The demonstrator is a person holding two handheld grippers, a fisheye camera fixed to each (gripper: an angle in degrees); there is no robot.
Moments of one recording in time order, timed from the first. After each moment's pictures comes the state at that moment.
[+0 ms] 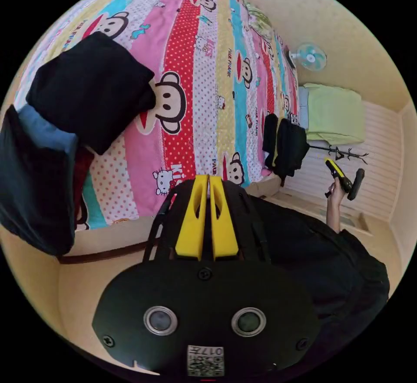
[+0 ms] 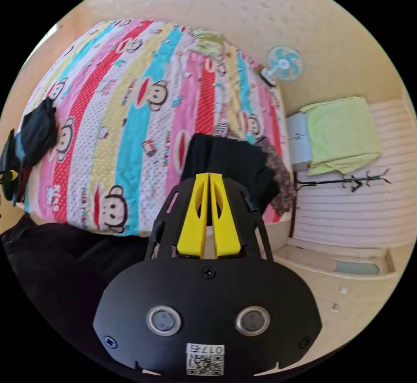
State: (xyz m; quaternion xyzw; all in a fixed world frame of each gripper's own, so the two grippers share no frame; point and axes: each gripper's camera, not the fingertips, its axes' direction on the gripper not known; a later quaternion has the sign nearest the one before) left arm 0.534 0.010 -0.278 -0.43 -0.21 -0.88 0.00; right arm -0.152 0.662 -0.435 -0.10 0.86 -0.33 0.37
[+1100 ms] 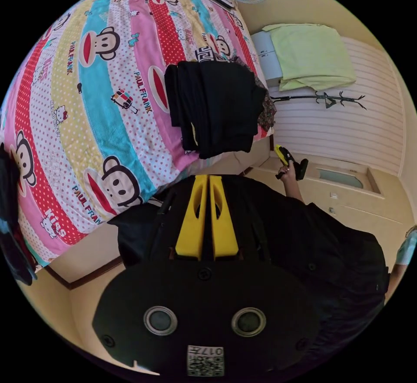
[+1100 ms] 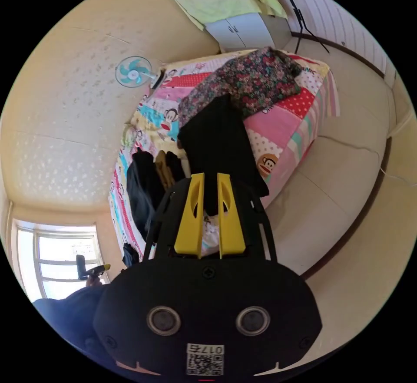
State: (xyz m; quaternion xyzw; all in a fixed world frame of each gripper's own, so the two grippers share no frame) left arm 0.596 0.253 0.165 -0.43 -0.12 -0.89 0.04; right arm -0.386 0.415 -1.134 0.18 0.57 0.03 0.80
